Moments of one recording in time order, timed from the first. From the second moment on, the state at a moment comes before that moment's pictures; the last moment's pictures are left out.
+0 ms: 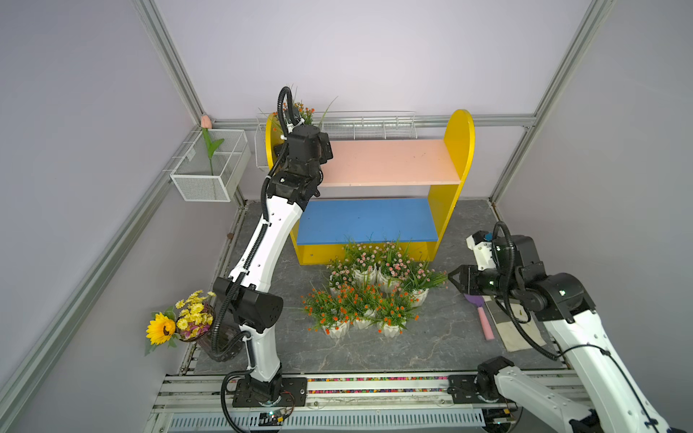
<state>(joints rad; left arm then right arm) -0.45 1.90 2.28 -0.52 -0.61 -0.21 0.35 0.93 1.23 -1.16 -0.17 0.36</state>
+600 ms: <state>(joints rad) -0.46 1.90 2.27 -0.52 -0.65 -0.23 0.35 0.92 1.21 -1.15 -0.17 0.36</state>
